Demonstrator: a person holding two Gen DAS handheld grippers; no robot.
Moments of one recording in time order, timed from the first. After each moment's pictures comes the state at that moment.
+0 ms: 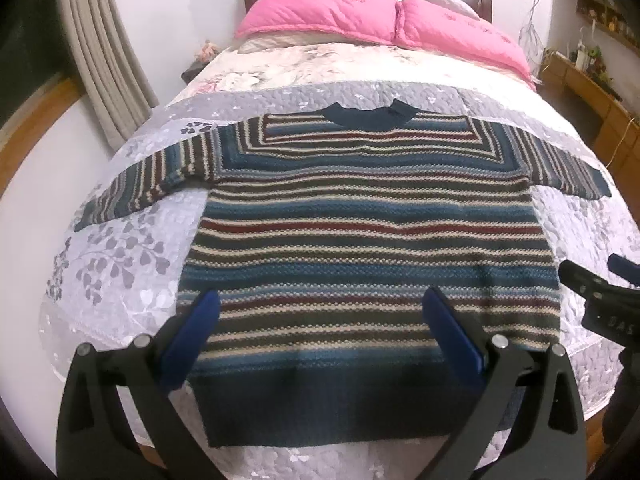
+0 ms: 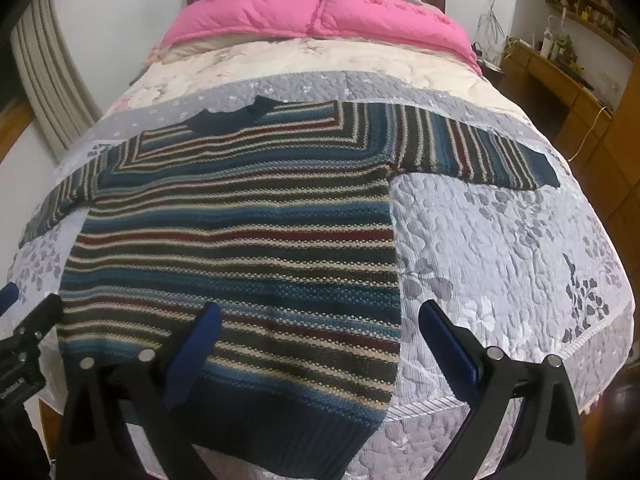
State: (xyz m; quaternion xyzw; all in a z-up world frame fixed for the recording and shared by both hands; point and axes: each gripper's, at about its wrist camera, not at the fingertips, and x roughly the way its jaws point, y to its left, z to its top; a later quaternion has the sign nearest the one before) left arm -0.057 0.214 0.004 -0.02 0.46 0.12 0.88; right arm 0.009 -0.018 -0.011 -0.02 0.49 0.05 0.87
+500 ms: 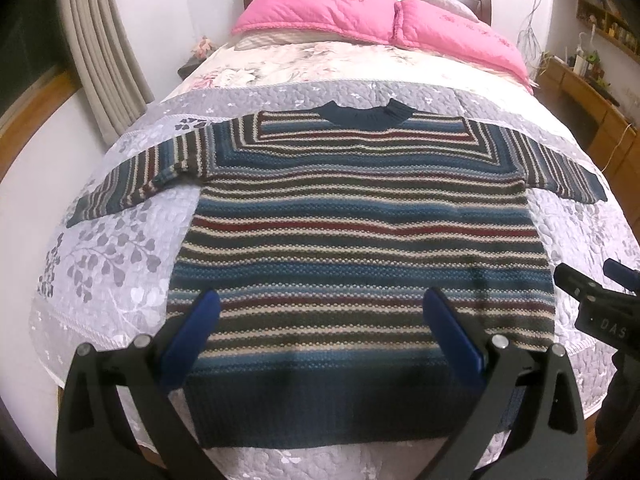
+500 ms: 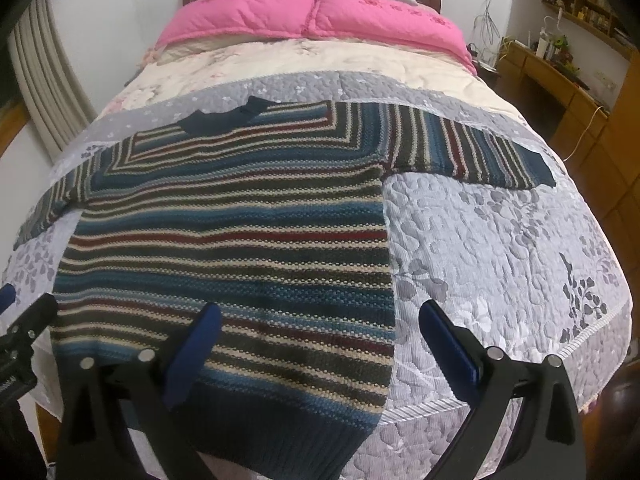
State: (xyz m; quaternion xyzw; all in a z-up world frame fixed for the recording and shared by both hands) left arm -0.054 0.216 0.000 -0.03 0.46 0.11 0.88; right arm 0.012 -0.021 -0.015 -0.03 0.49 0.04 0.87
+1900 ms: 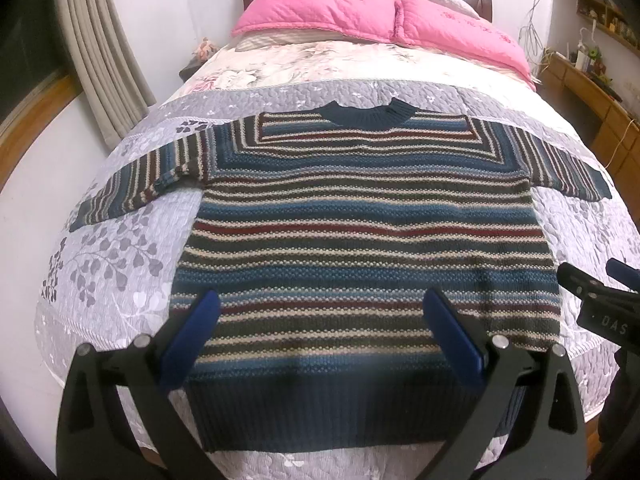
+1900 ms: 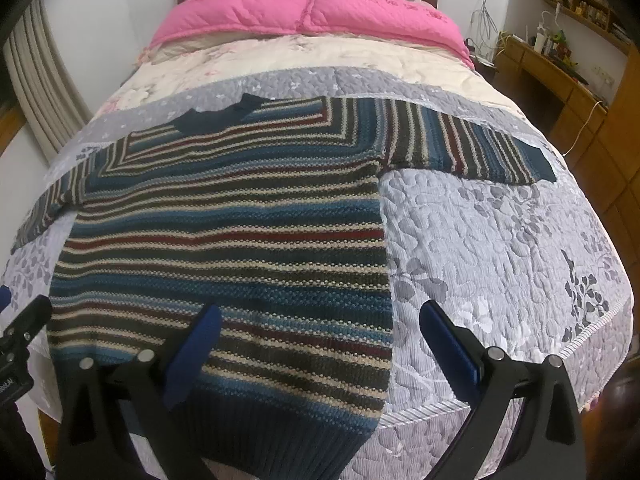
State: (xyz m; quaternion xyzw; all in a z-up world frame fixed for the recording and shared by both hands) left arm -0.051 0.217 -0.002 -0.02 0.46 0.12 0.88; right arm 0.015 -0.029 -0.022 -0.02 0.49 0.05 0.87
